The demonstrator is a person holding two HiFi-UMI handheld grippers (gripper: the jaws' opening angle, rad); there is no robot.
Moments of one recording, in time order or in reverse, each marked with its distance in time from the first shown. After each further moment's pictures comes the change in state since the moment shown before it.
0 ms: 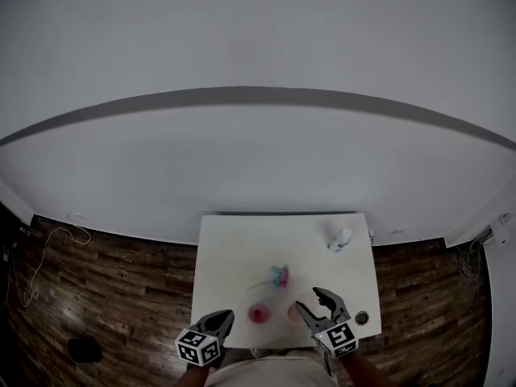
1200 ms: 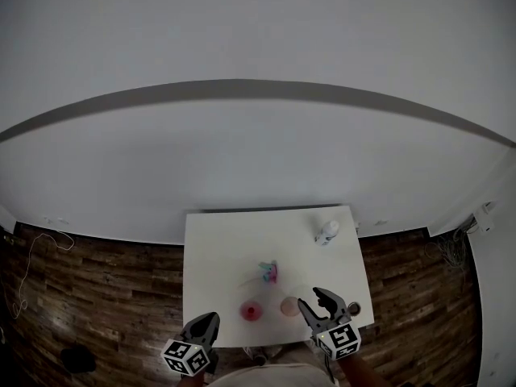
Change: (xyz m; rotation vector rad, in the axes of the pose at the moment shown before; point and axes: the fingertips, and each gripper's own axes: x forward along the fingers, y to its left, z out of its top) left arm -0.033 0.010 0.014 -0.058 -0.133 -0.014; right arm -0.025 -0.001 0.005 0.068 0.013 -0.134
